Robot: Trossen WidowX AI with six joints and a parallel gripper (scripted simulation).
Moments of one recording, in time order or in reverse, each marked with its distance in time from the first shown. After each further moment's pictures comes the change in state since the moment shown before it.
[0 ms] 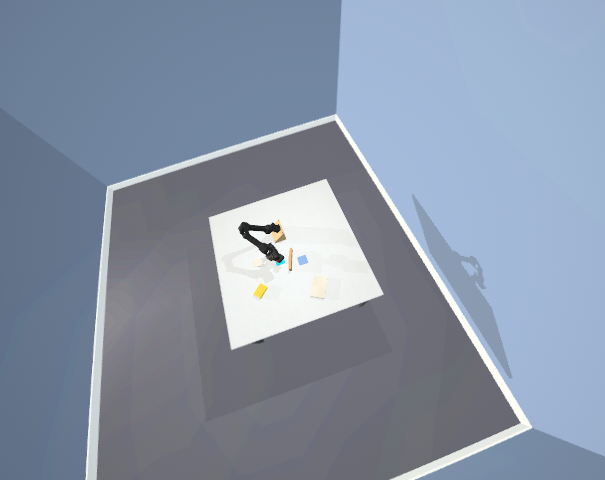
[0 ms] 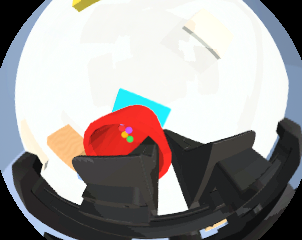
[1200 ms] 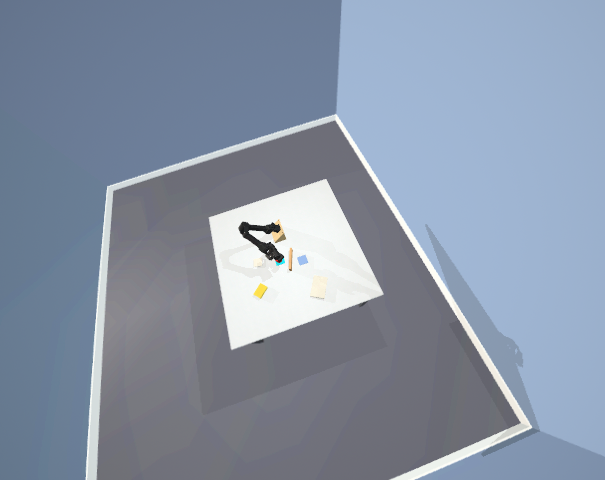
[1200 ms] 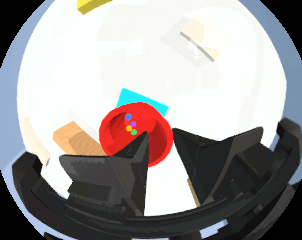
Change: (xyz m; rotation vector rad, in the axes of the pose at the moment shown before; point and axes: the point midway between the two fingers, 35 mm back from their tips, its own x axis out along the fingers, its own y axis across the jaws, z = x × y) arm -0.017 0.000 -0.001 -0.007 -0.001 -0.004
